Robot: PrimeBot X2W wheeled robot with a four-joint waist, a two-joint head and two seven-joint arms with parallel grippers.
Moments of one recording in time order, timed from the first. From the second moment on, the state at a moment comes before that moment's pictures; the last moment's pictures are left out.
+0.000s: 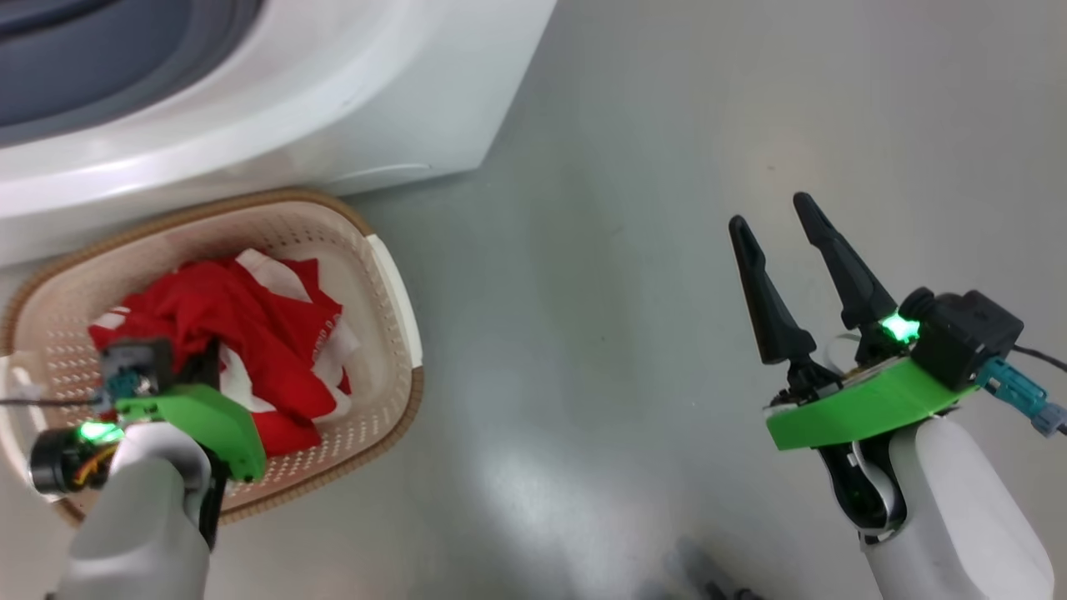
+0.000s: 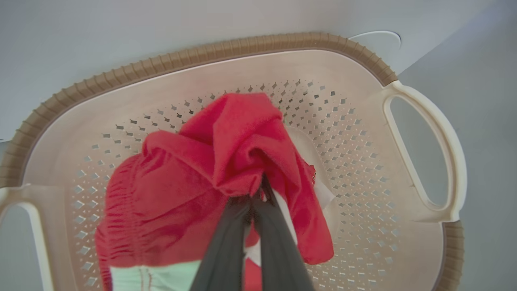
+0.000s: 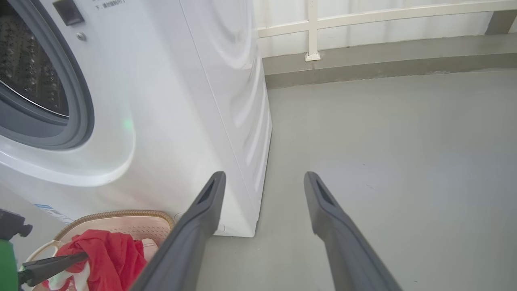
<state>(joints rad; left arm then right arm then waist) -0.72 0.12 -0.07 1.14 -0.11 -0.10 -0.25 -0.37 -0.16 0.19 0.09 0.38 0.13 -0.26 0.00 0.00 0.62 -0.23</state>
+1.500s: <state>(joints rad) -0.64 0.09 -0.06 0.99 -0.23 -0.13 -0.25 -0.35 -0.20 0.16 0.14 0.38 0.13 -0.26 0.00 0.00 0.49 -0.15</state>
